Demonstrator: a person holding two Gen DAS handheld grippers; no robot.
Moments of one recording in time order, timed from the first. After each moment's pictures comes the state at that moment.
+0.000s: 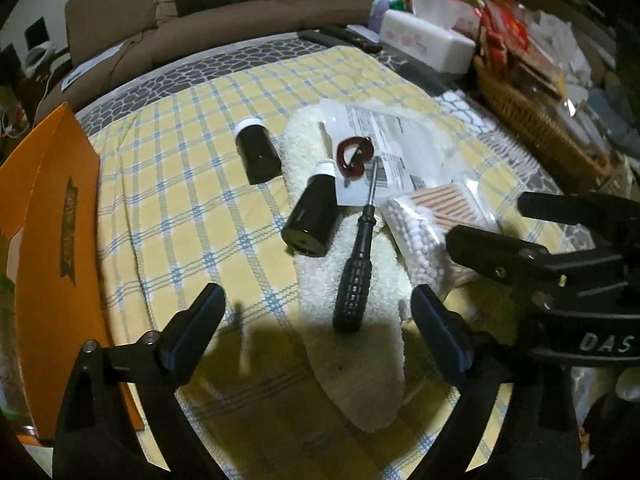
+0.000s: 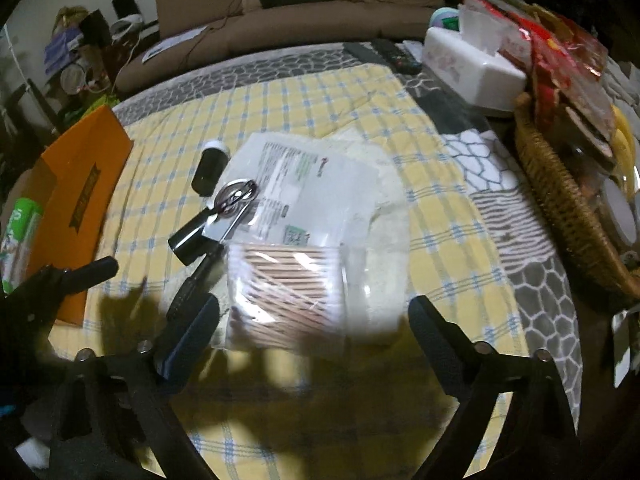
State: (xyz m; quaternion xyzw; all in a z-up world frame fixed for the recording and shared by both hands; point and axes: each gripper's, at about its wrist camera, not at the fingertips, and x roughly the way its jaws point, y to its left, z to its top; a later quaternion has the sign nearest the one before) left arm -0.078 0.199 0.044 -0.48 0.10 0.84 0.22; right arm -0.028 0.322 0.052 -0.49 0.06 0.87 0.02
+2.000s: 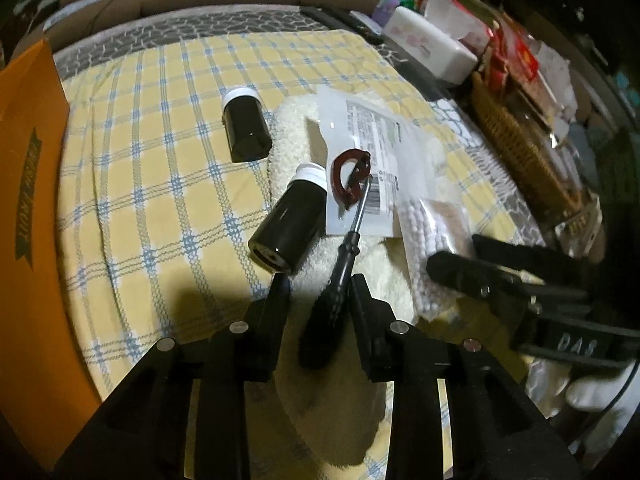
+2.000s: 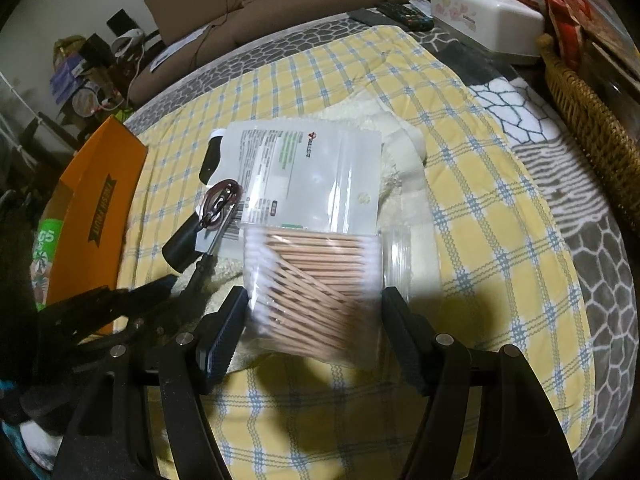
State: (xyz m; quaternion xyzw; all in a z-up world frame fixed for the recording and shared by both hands) left arm -0.111 0.176 0.036 -0.54 0.00 0.80 0.27; right arm -0.032 0.335 0.034 -0.51 0.15 0.85 -0.03
